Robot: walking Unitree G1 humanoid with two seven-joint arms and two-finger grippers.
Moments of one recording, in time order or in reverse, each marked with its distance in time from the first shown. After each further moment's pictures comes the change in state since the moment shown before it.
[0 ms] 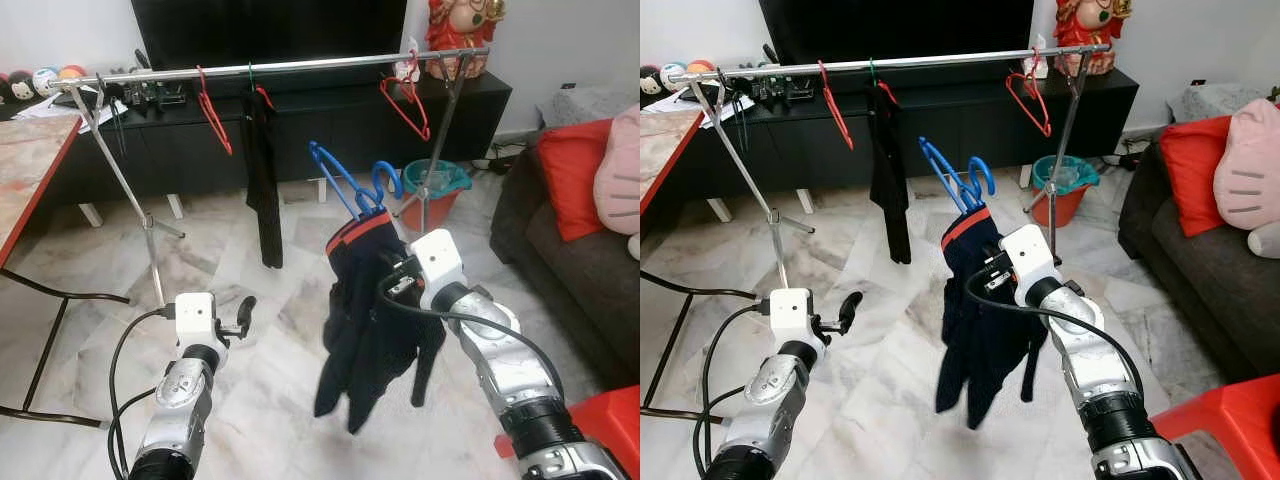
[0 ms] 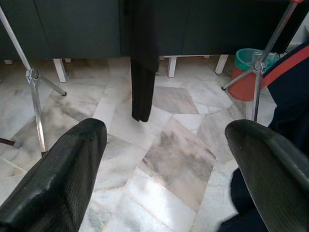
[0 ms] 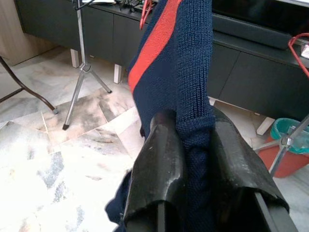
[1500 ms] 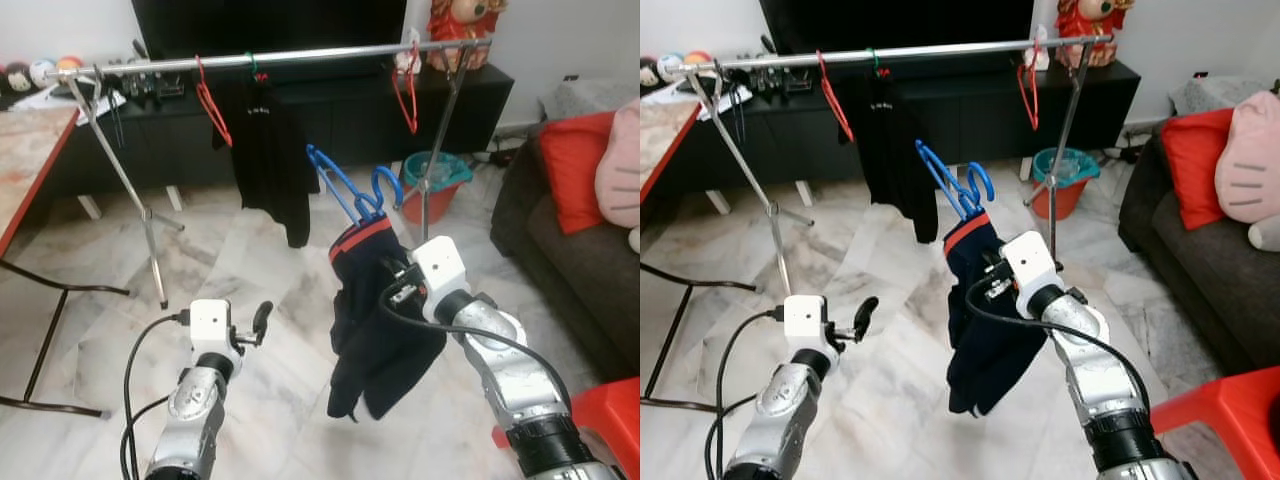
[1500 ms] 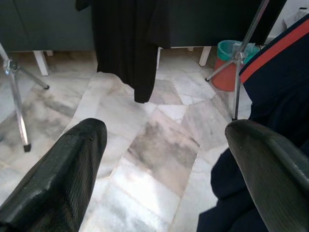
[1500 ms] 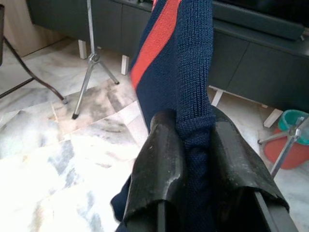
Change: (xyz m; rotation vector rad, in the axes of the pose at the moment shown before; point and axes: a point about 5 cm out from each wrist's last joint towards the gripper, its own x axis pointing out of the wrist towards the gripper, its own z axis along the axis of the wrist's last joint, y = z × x) left arm -0.012 -0.022 -0.002 -0.007 -0.016 -0.071; right arm -0.012 0.006 0.000 -0.008 0.000 0.008
